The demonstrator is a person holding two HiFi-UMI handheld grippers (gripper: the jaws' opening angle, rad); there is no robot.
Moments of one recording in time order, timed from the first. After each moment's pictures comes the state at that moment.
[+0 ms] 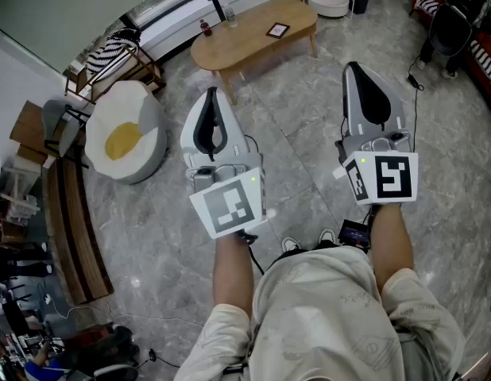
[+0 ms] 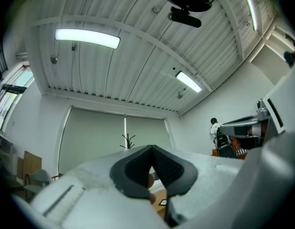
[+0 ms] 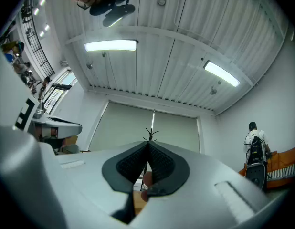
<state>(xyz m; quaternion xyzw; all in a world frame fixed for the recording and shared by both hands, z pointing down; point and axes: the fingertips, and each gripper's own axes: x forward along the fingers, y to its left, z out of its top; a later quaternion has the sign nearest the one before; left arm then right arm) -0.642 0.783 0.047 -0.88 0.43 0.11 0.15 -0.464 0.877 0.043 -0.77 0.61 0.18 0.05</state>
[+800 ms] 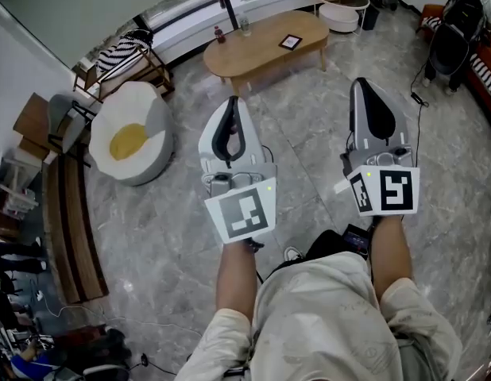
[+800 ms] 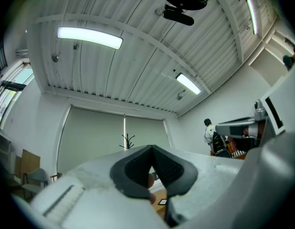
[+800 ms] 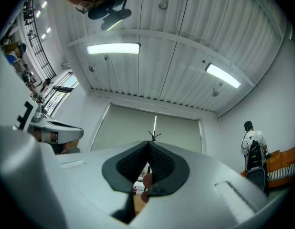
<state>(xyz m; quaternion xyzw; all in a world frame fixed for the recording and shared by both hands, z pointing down) -0.679 0.777 0.053 -0.89 0.42 0.11 0.14 -0.514 0.868 0.041 -0.77 0.61 0.19 0.06</state>
